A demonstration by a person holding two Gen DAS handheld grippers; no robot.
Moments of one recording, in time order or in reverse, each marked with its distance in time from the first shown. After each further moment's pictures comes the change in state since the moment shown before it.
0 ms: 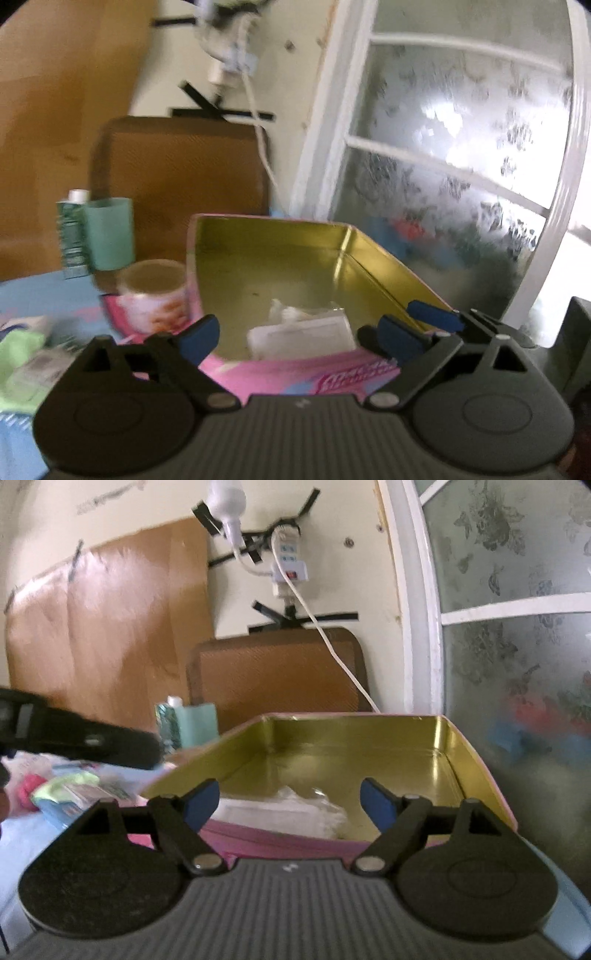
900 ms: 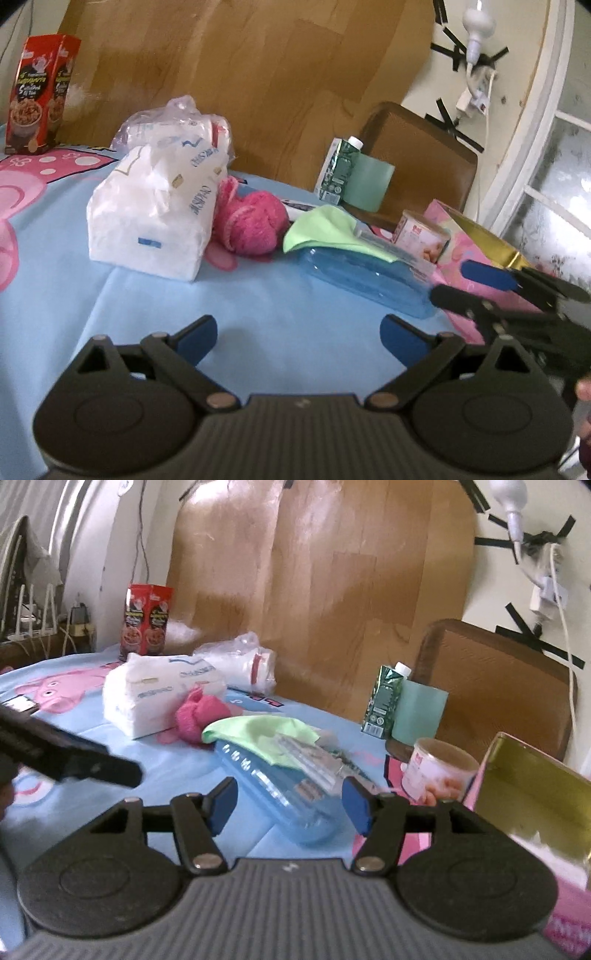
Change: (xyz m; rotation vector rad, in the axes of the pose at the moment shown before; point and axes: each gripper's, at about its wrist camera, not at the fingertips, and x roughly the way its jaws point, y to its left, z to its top) left arm -0.139 0.164 -0.120 -0.366 -0.030 0.369; right arm 0.051 0.191 -0.012 -0.379 0.165 0.386
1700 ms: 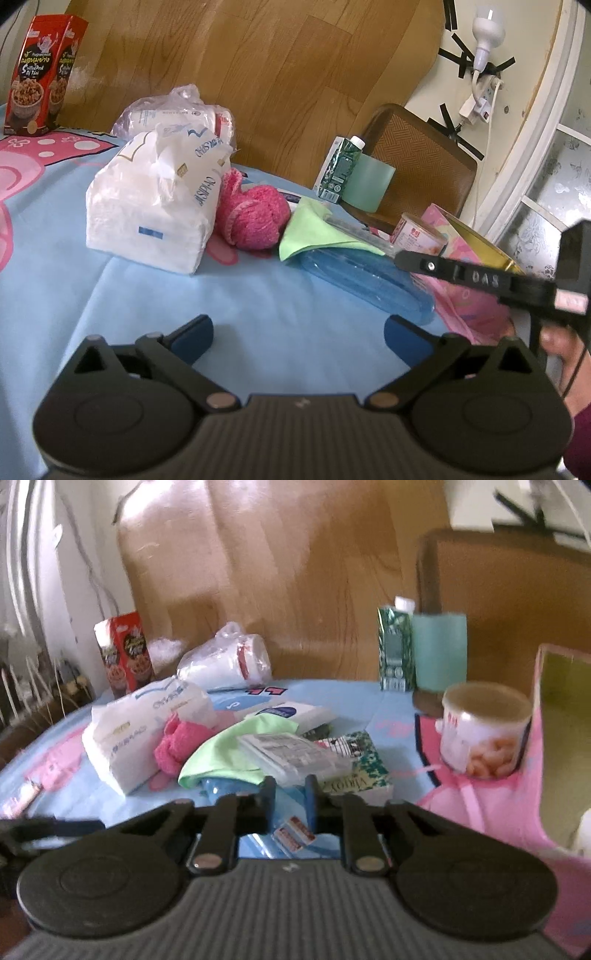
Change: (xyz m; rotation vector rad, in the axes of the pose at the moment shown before) left arm 0.004 0.006 -0.001 -0.039 0.014 -0.031; right arm 0.041 -0.035 0.013 0.289 0.102 0.132
